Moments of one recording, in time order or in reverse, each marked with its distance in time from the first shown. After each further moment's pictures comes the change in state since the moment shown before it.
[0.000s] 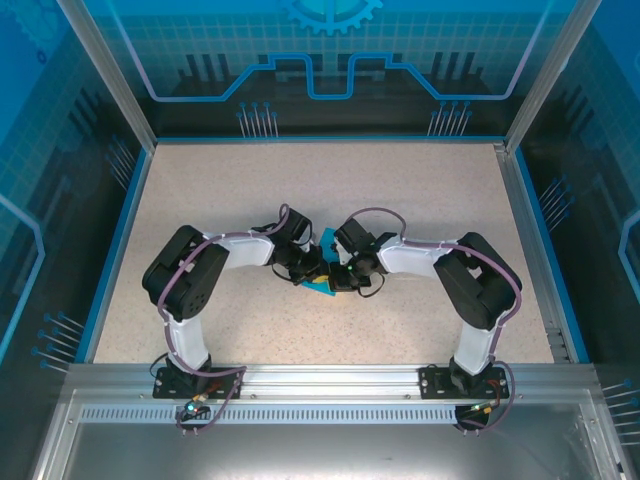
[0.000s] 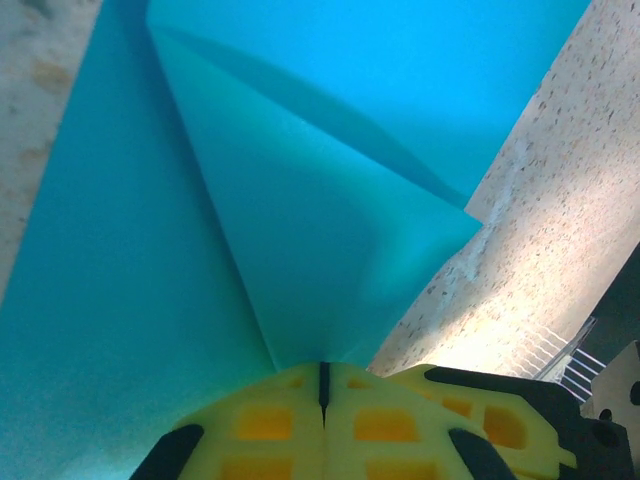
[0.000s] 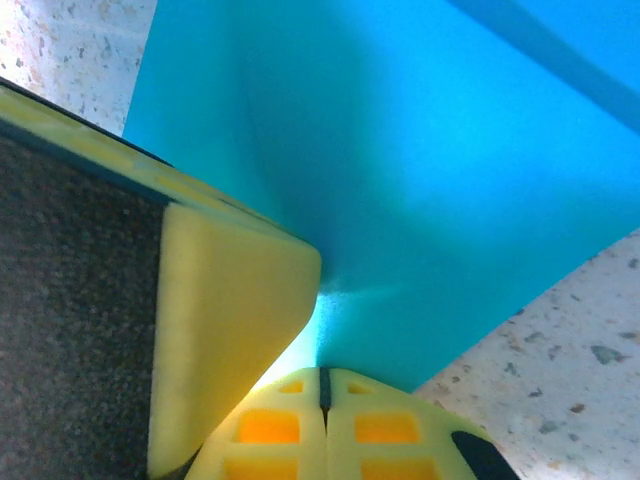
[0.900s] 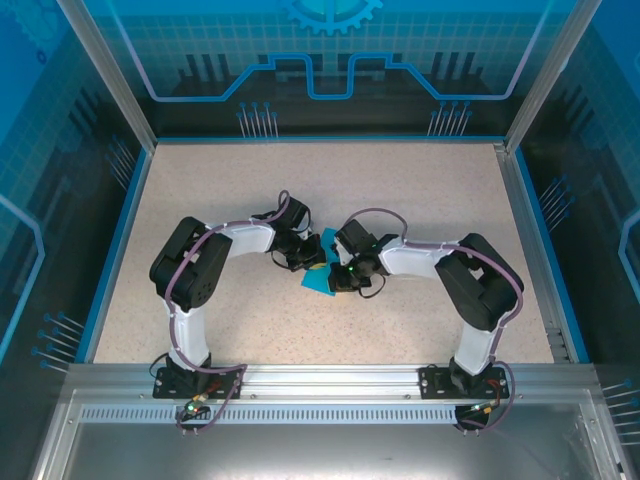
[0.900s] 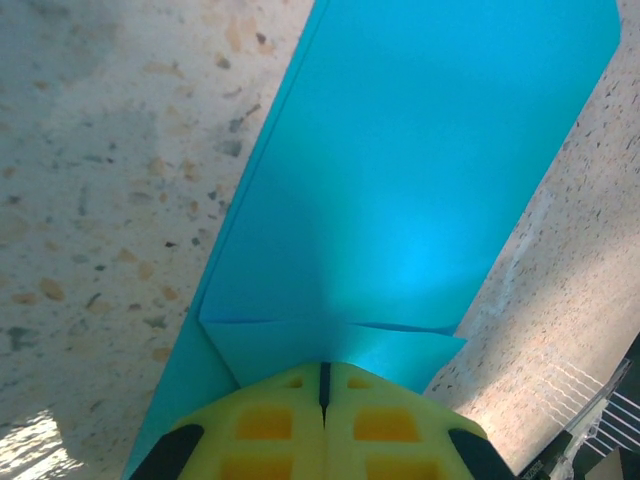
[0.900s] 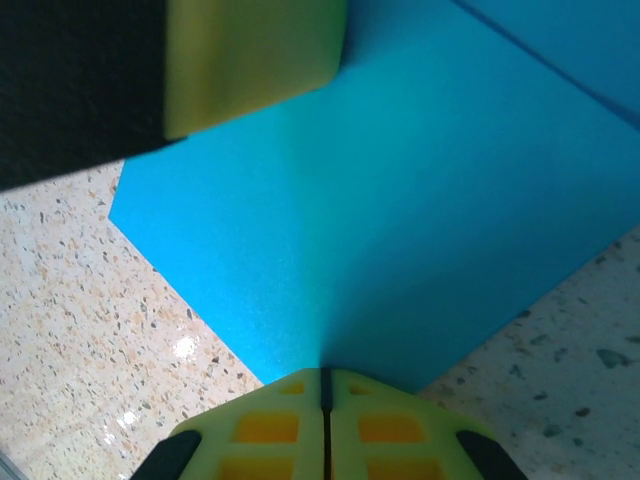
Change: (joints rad) left arm 0.058 0.081 0.126 -0.075 -0.060 0.112; right arm 0.000 -0.012 -0.018 0.027 -0.007 -0.016
